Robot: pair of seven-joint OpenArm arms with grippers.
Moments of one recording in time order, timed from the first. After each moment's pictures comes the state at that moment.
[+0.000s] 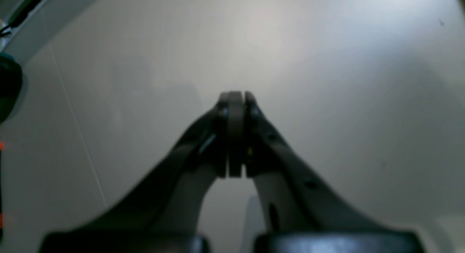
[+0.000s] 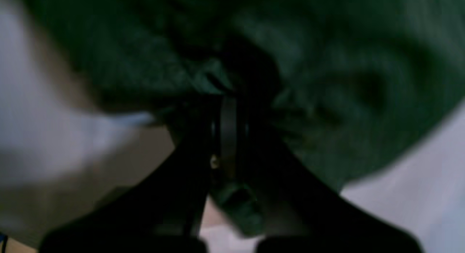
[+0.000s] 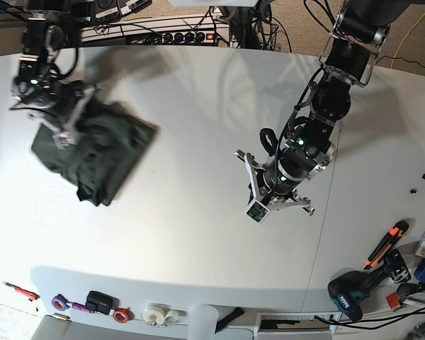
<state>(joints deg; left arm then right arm) -12.6 -10.9 24.0 92.6 -3.3 -11.3 41.7 -15.3 25.4 21.7 100.4 20.2 29.6 -64.4</state>
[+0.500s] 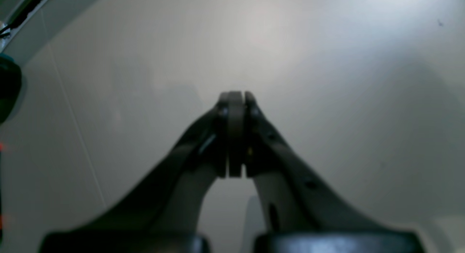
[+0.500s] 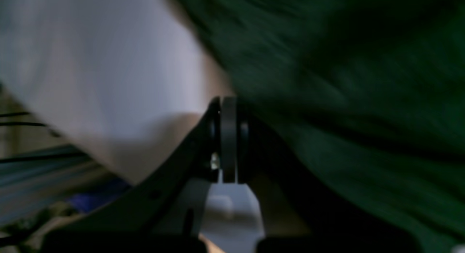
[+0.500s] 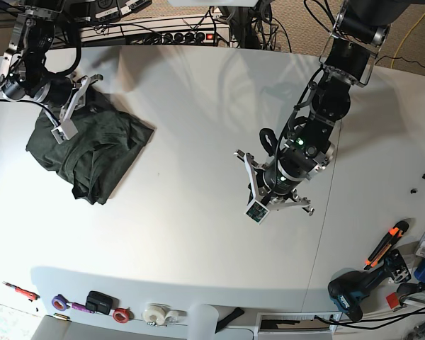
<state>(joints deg) -12.6 -10.9 24.0 92.6 -3.3 -11.3 41.6 -15.7 25.2 26.4 99.9 59.0 39.8 -77.7</state>
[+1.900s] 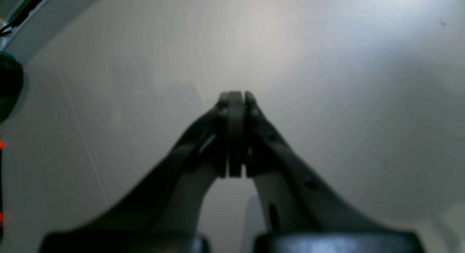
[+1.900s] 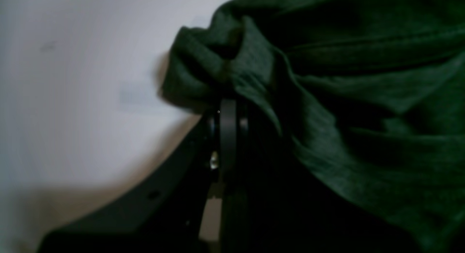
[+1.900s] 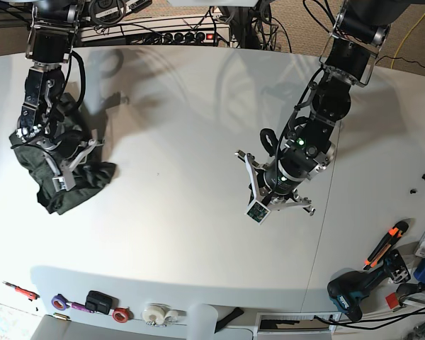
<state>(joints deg) -12.6 -10.9 23.9 92.6 -3.3 -11.3 41.7 4.1 25.4 12.8 72.2 21.9 25.4 -45.1</state>
